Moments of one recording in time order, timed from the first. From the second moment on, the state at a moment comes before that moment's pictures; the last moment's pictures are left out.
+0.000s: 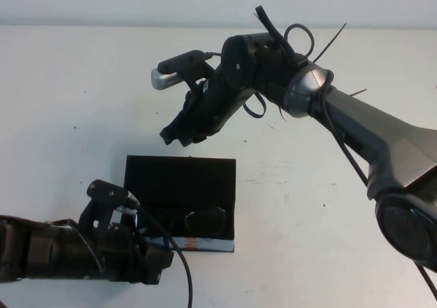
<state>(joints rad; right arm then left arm) 0.62 2.39 -2.23 0.30 0.98 -0.24 -0.29 1.71 -0.51 -1.73 0.63 1.86</state>
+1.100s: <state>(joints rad) 0.62 2.40 -2.33 0.39 1.23 -0.24 -0.29 1.72 -0.52 -1.74 0.64 1.88</state>
